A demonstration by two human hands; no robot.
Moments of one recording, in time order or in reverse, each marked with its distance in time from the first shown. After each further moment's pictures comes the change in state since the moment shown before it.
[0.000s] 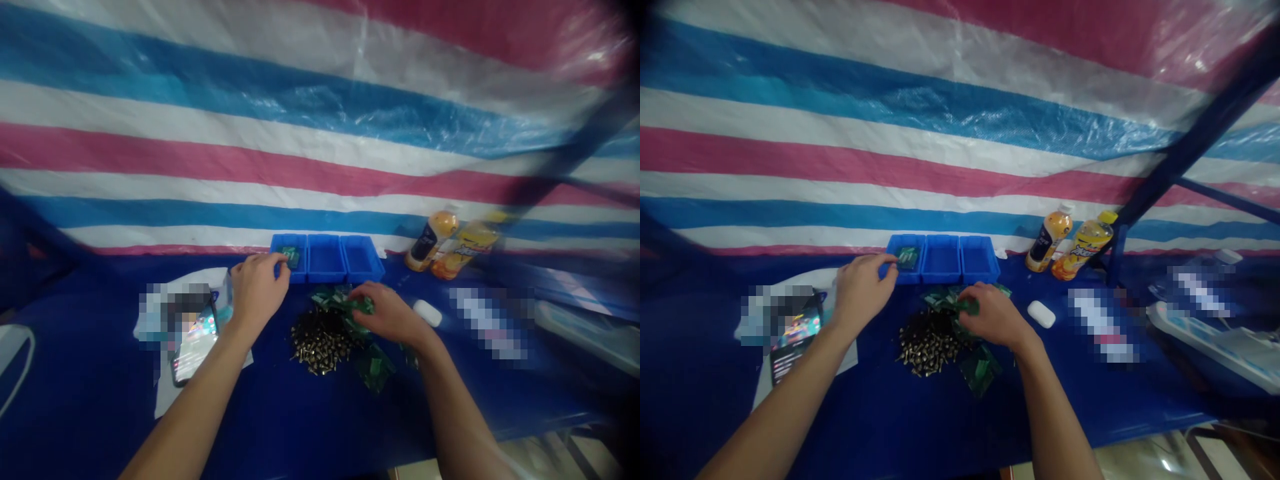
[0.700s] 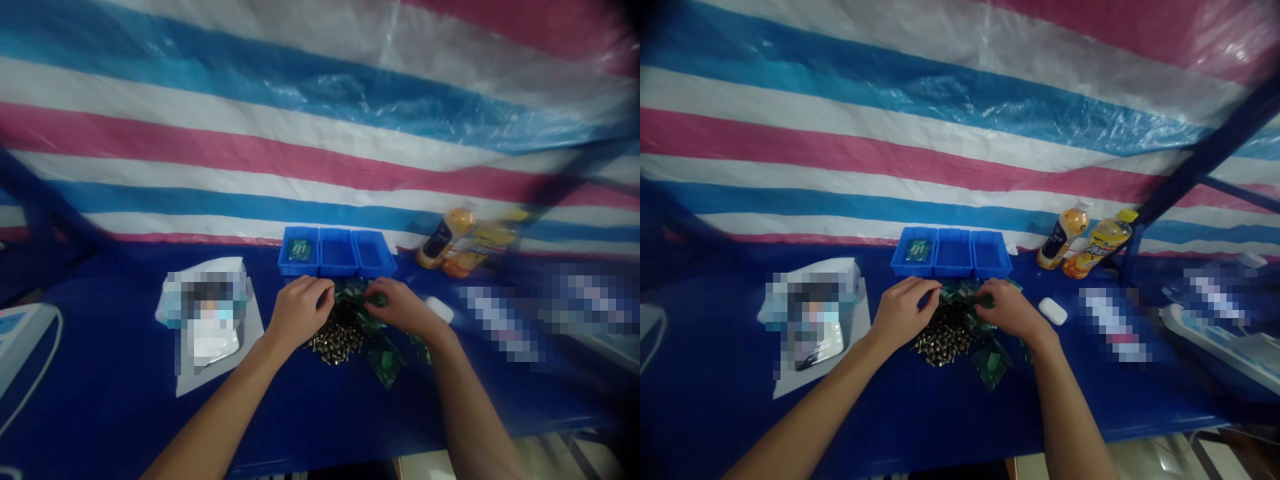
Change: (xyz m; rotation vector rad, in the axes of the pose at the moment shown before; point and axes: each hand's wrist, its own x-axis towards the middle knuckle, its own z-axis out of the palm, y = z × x) left_hand -0.052 0.023 0.012 -0.347 -0.133 0.260; right_hand 0.006 0.017 0.007 -0.108 -0.057 -0.046
